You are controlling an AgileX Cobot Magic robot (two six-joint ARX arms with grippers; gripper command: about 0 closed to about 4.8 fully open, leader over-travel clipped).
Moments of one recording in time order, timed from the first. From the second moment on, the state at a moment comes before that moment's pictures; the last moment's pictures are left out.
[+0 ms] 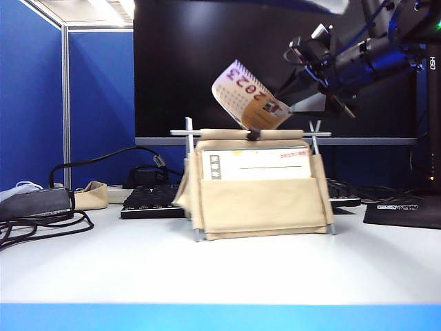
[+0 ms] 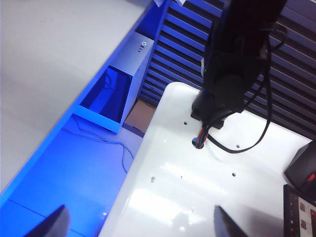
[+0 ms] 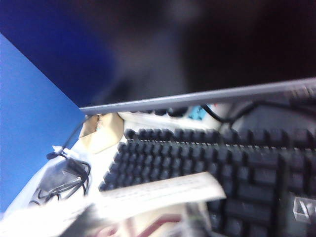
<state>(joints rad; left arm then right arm) -1.40 1.14 0.79 -0.17 0.02 -0.27 0.20 1.72 1.13 0.37 -0.55 0.42</state>
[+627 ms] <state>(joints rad) -1.40 0.93 0.79 -0.18 -0.36 -0.28 0.20 1.41 1.15 0.31 -0.38 0.21</state>
